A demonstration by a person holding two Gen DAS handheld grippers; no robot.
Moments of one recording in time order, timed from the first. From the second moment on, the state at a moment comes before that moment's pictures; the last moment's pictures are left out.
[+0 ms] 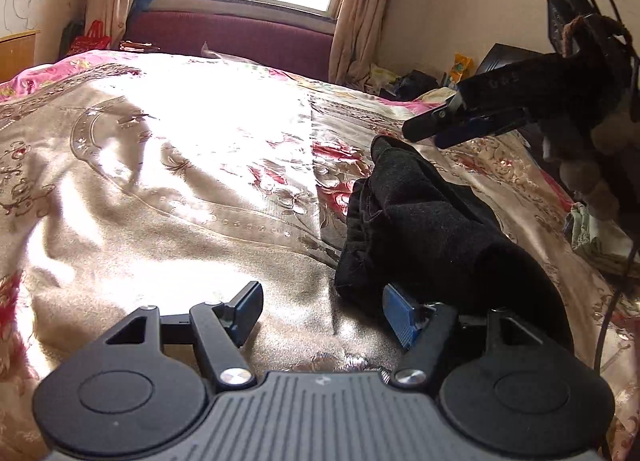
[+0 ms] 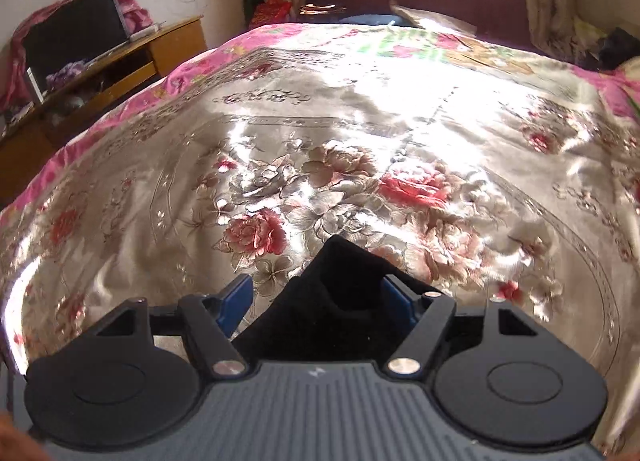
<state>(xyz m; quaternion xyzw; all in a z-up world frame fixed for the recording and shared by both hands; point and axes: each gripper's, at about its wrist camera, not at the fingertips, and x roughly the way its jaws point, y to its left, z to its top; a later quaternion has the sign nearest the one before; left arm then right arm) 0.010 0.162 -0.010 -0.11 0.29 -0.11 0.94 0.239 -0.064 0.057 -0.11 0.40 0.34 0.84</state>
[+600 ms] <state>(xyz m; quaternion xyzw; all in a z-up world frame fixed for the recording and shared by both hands) 0.016 0.083 0.002 -0.09 0.33 -0.25 0.91 0.309 -0.043 0.018 -0.14 0.50 0.53 0.67</state>
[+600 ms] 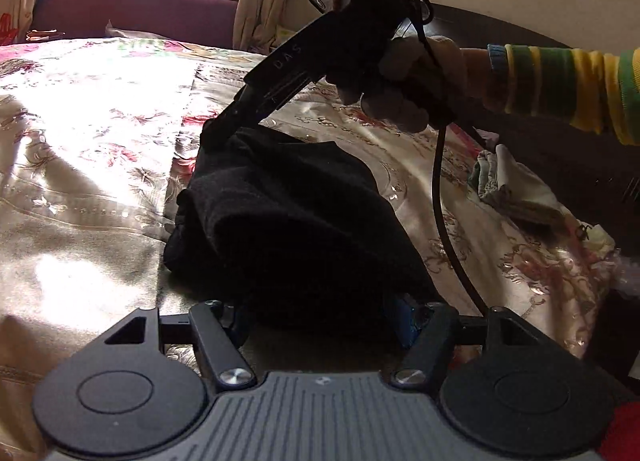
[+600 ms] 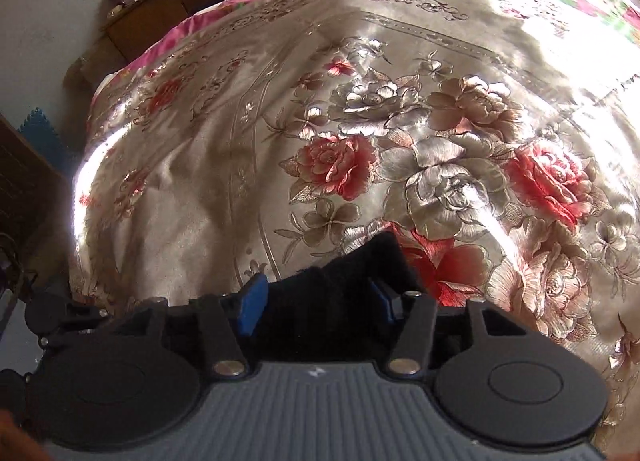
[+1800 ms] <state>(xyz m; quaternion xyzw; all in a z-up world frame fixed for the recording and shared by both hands) 0.039 0.101 -0.003 -0.11 0.31 -0.14 0.93 0.300 -0.077 0.024 -0.10 0.48 0.50 0.71</state>
